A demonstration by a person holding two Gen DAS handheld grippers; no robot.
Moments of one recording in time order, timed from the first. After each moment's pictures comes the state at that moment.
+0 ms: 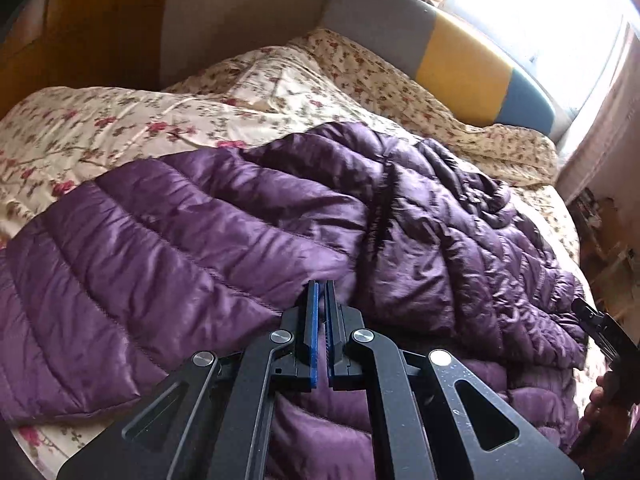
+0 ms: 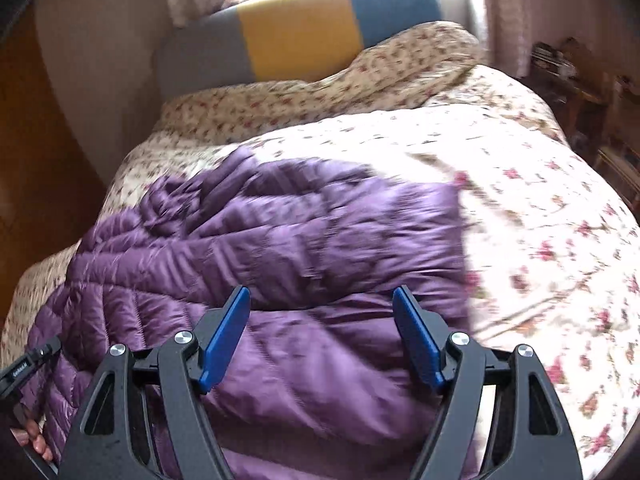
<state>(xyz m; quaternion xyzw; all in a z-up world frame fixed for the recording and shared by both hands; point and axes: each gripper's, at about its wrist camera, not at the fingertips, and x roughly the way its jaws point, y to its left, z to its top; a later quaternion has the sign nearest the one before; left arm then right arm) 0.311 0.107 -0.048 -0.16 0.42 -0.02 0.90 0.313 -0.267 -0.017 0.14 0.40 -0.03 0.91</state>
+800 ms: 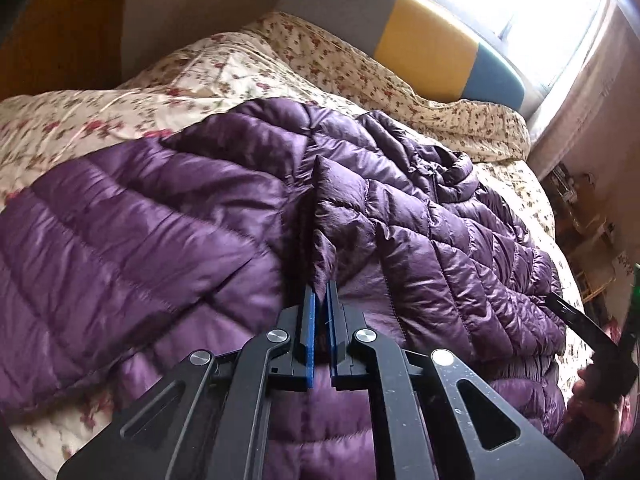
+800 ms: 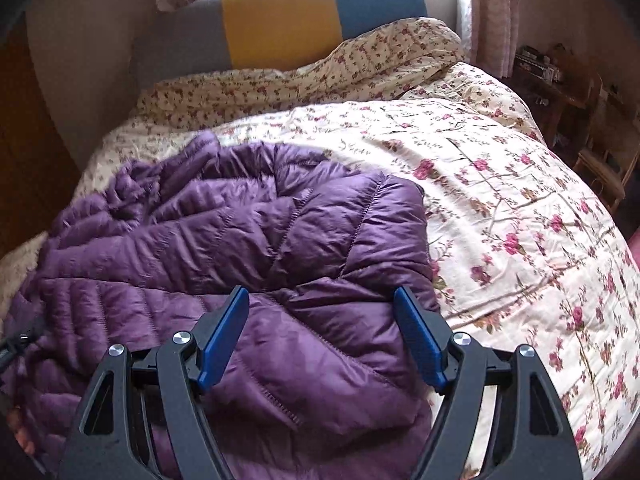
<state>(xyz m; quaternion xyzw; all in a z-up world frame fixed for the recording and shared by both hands) 0.320 0.067 -0.054 -0.14 0.43 -0.08 0.89 0.316 -0.269 -0.034 0.09 0.42 -0.07 0.90</state>
